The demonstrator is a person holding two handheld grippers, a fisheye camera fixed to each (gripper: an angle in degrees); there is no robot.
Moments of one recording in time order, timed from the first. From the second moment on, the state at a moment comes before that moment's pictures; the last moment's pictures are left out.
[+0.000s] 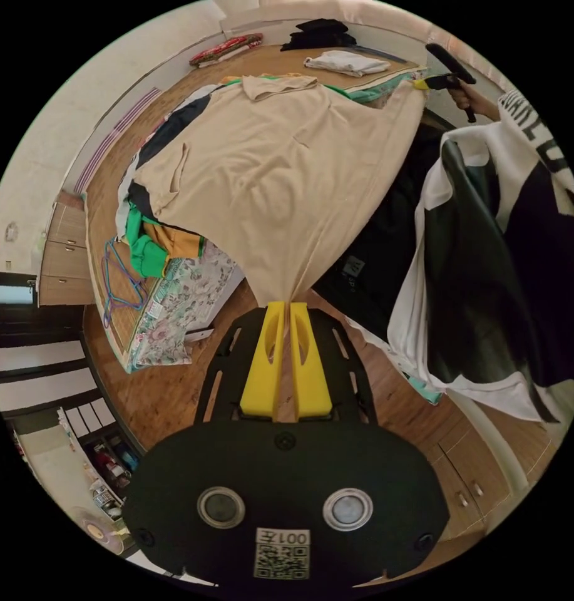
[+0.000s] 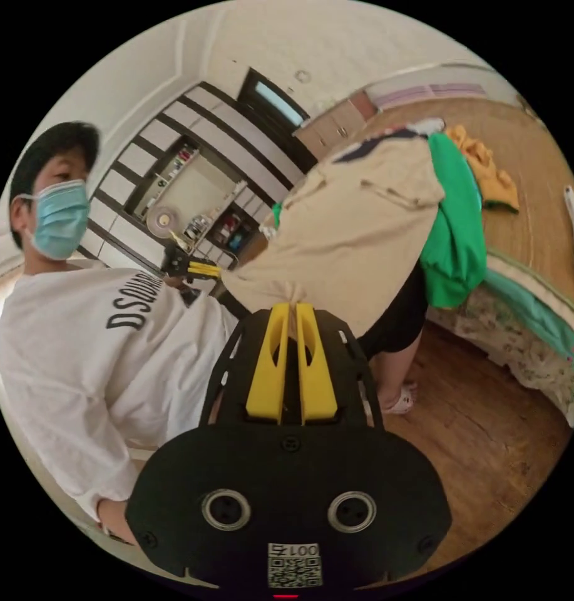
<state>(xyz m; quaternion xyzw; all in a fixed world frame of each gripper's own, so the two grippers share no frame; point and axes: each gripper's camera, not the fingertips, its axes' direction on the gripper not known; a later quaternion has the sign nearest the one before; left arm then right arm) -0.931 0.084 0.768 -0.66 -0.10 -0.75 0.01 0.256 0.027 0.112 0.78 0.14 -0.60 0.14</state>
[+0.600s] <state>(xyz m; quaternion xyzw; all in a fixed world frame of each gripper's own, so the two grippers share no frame) -1.036 0.070 0.667 -0.63 -0.14 -0.73 0.20 0.342 0.063 0.237 0.79 0.20 -0.58 -0.06</state>
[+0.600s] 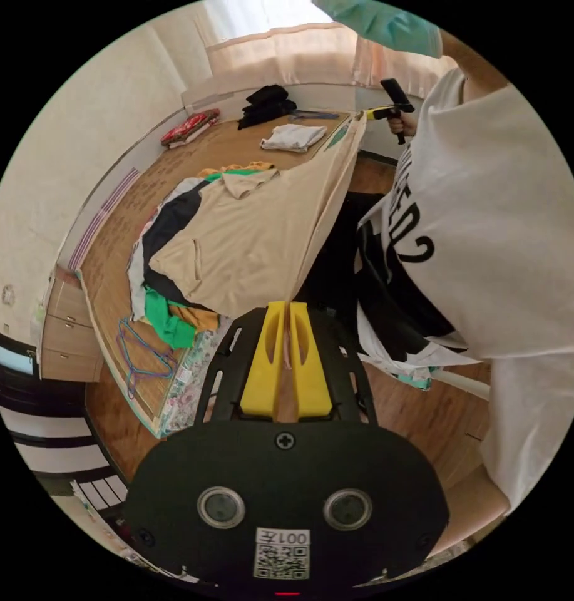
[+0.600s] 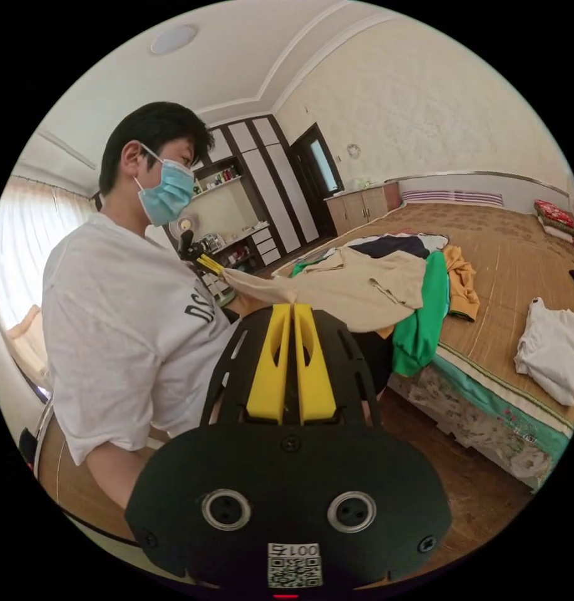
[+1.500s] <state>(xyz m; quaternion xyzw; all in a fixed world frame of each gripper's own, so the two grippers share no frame) -0.859 0.380 0.263 -0.63 -0.10 -0.77 -0.01 0.127 0.428 -0.051 0.92 0.13 -0.32 0.16</state>
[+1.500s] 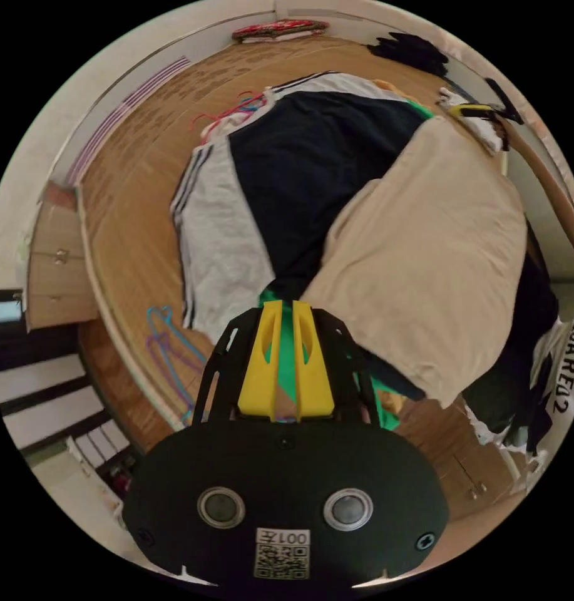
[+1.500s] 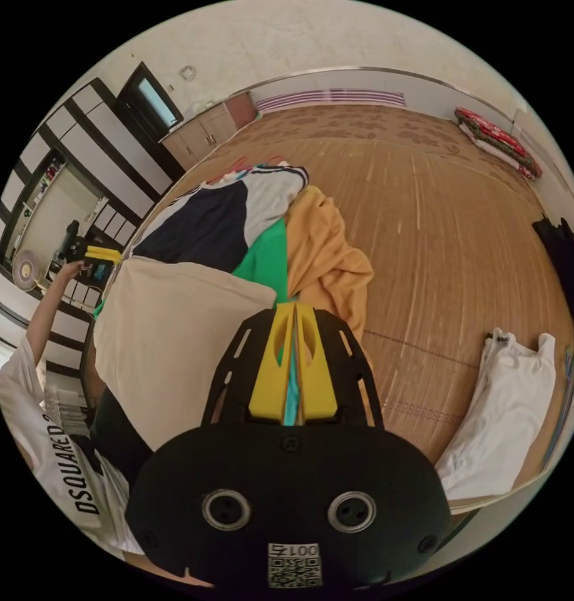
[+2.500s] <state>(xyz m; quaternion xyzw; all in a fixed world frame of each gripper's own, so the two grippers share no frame) -0.898 0.360 0.572 -0.79 0.01 -0.60 0.12 -0.035 0.218 0.158 0.83 0.52 -0.15 0.11</state>
